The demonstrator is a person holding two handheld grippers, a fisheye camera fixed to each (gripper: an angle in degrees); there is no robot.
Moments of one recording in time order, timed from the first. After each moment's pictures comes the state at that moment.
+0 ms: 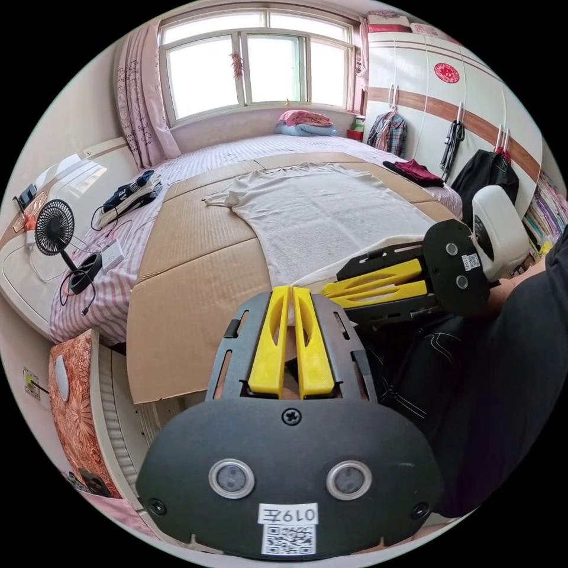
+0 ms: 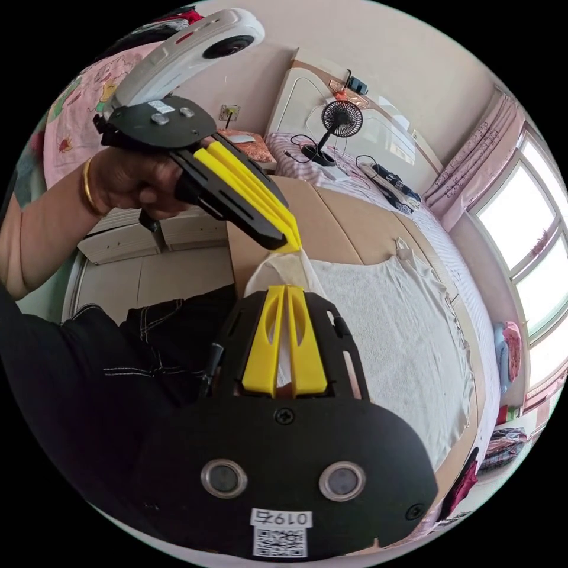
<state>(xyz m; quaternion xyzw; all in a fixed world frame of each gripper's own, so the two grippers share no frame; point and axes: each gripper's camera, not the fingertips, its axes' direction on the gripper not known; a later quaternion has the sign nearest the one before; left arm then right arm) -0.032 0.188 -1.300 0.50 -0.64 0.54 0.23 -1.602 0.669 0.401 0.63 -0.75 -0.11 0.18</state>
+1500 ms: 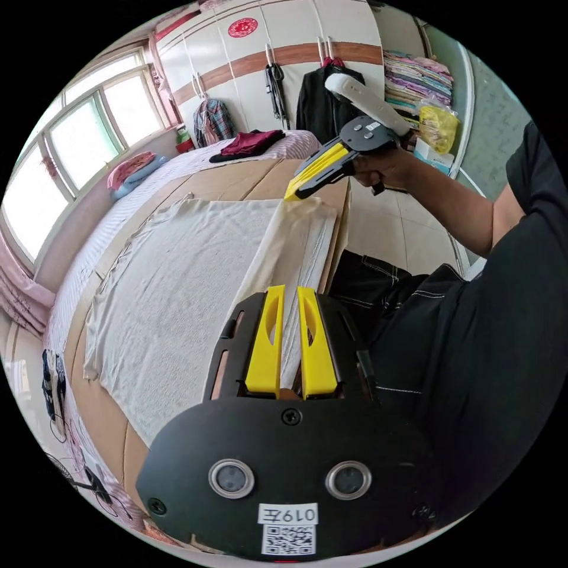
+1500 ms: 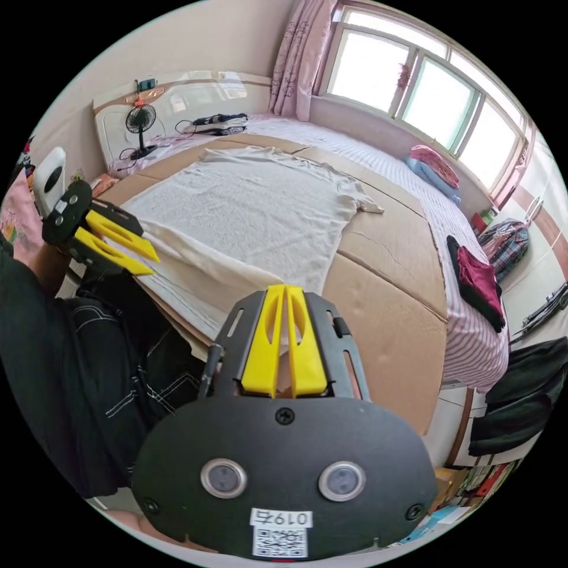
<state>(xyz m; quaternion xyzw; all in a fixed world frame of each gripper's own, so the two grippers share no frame) 0.002 -0.015 -1.051 0.15 -0.72 0.66 0.11 -1.563 0.581 0.665 0.32 -0.89 -0.04 0.33</state>
